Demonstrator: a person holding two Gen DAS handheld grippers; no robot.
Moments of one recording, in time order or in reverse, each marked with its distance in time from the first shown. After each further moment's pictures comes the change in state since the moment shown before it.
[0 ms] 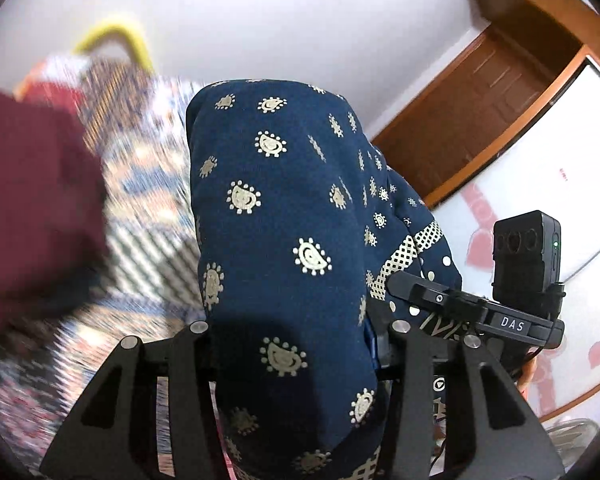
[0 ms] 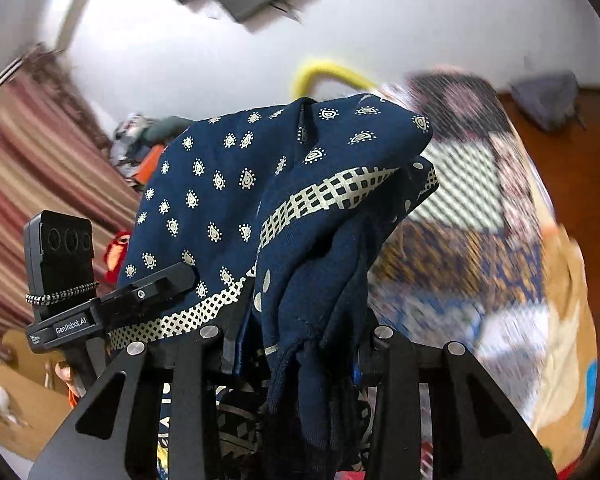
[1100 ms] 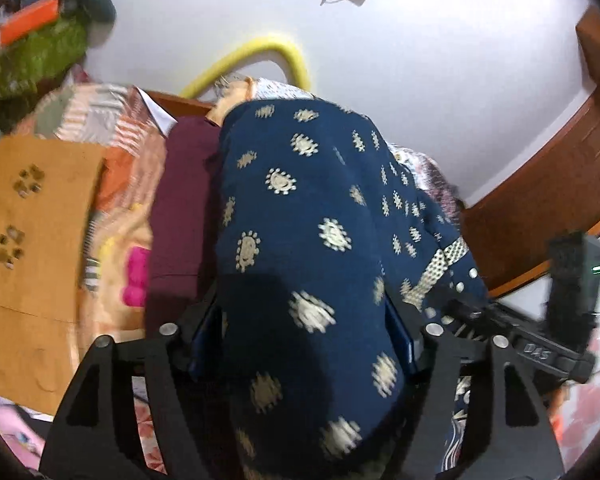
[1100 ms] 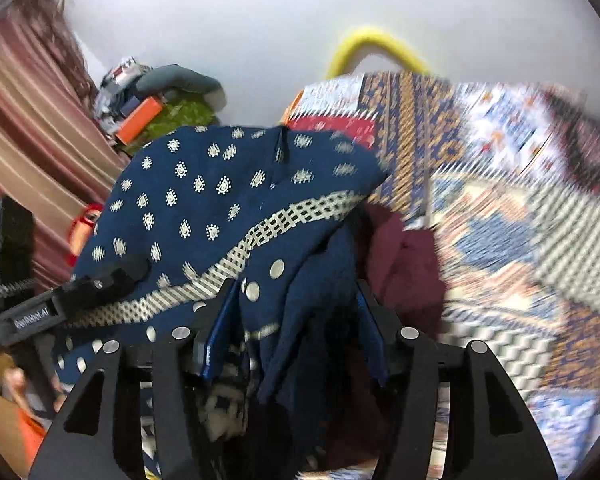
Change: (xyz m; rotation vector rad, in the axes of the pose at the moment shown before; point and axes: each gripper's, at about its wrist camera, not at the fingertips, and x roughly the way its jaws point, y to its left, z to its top) left arm -0.092 0.280 0.066 -0.168 -0.056 0.389; right arm 0.267 0.134 0.058 -0.142 0.098 -0.122
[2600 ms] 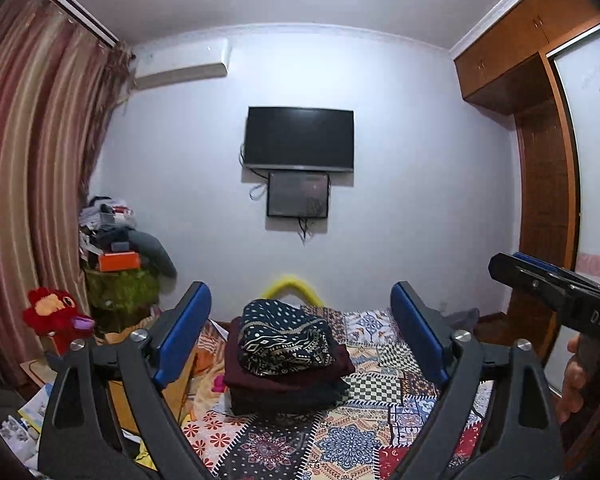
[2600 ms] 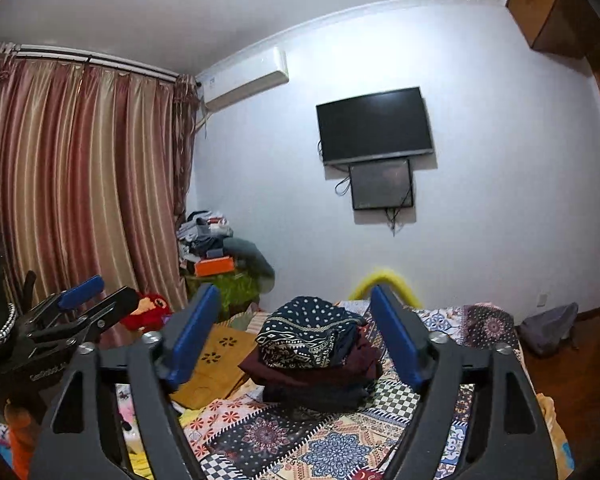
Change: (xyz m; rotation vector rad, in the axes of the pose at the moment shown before) left arm -0.352 -0.204 -0.317 0.303 -0.930 0.211; right arm -0.312 0.090 -0.221 -0.318 -0.831 0.006
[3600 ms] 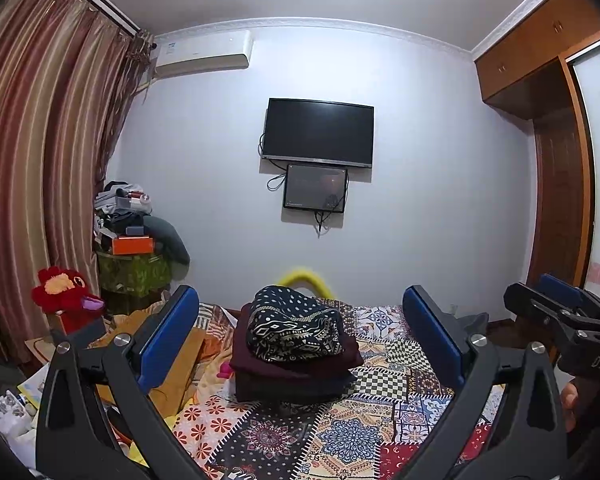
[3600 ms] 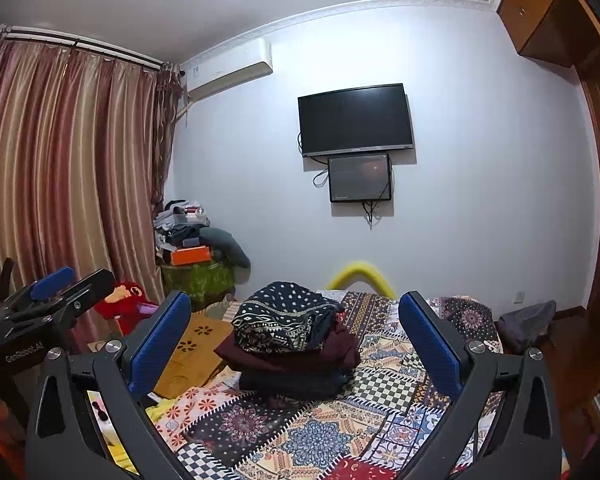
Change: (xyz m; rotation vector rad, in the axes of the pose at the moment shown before) left arm 0.004 0.006 -0.021 -0.046 0.027 0.048; right arm -0.005 -0.002 -0.013 -0.024 0.032 -0.083
